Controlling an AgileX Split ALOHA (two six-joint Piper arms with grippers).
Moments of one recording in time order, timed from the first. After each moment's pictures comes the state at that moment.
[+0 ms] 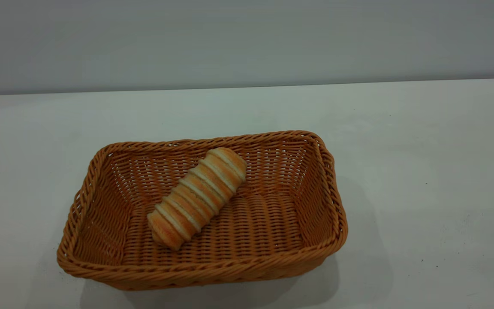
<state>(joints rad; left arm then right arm) -0.44 -0.02 -0.49 -0.15 1.15 0.27 0.37 0.09 -0.48 0.04 1.12 0.00</state>
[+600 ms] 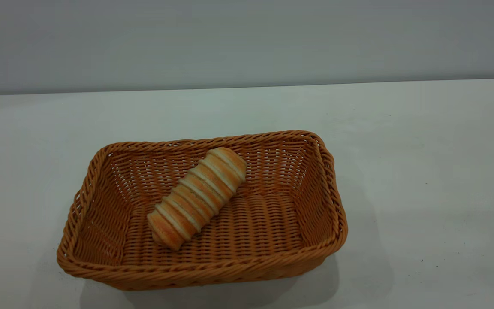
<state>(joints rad) -0.14 -0.02 -0.49 -0.15 1.15 0.27 0.00 0.09 -0.48 0.04 1.12 0.00</state>
